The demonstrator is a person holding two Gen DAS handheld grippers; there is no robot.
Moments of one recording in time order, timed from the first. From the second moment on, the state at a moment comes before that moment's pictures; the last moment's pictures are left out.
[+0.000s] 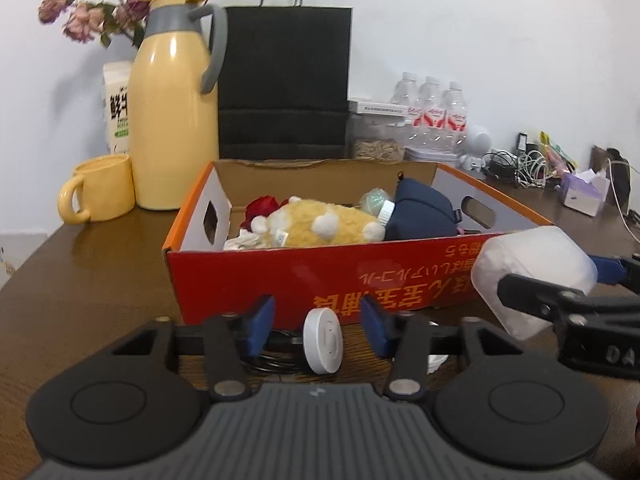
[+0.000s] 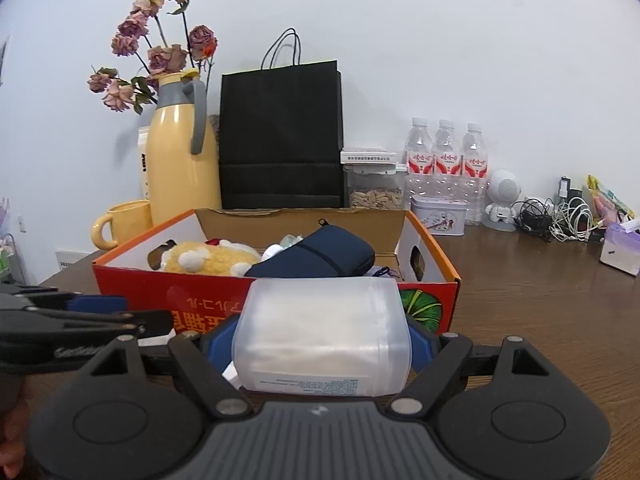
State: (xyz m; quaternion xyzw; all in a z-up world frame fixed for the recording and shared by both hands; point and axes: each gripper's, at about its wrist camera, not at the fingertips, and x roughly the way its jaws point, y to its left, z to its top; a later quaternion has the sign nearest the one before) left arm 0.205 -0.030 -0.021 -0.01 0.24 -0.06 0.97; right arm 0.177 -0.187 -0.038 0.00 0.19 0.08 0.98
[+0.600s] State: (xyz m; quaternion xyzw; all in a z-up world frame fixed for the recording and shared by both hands) left arm 0.190 -0.039 -0.022 0.01 0.22 -0.09 0.97; right arm 0.167 -0.186 -0.035 0.00 0.17 0.11 0.98
